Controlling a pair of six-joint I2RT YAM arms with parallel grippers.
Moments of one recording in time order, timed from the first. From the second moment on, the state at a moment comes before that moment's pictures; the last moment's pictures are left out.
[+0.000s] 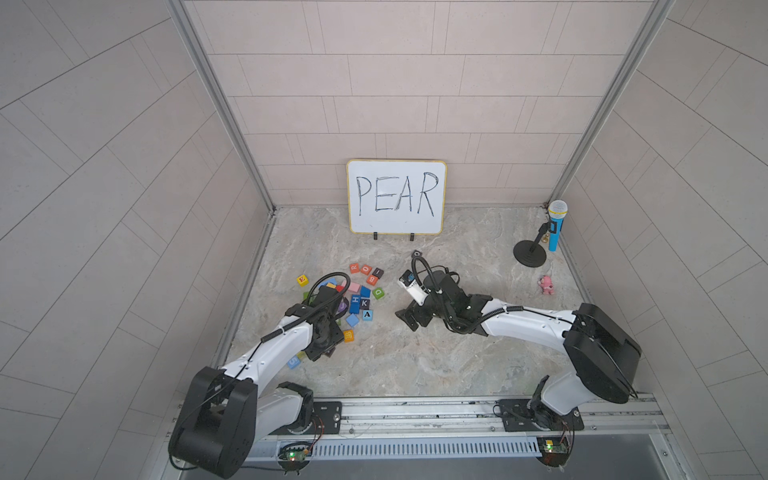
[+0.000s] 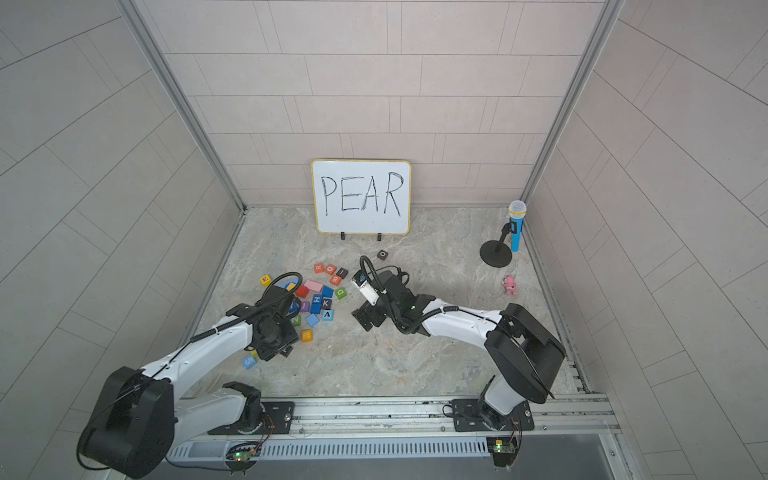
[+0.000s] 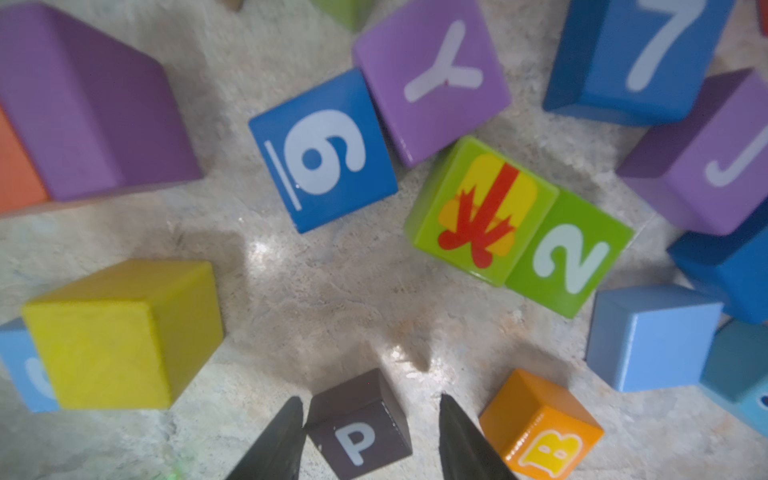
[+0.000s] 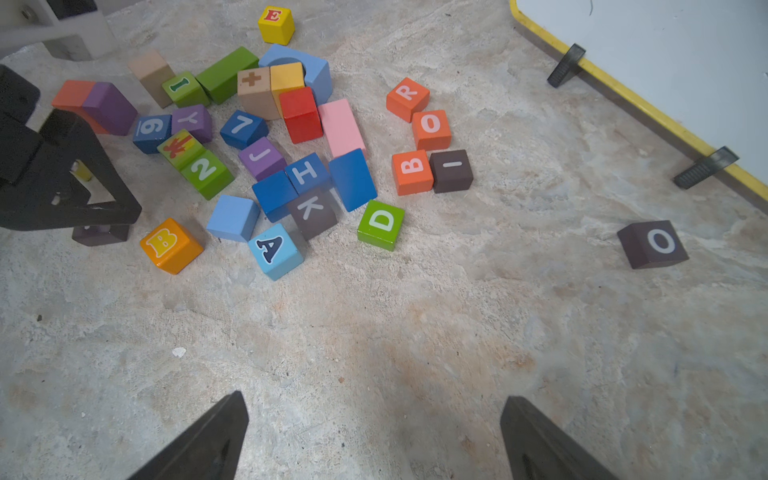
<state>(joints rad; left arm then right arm) -0.30 1.17 0.55 -0.82 -0.09 -0.95 0.82 1.55 0.86 0.01 -0.05 -0.02</state>
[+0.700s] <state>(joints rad) -0.31 1.15 0.54 -0.89 -0.09 -0.95 0.82 1.57 0.86 0.02 -0.05 -0.03</state>
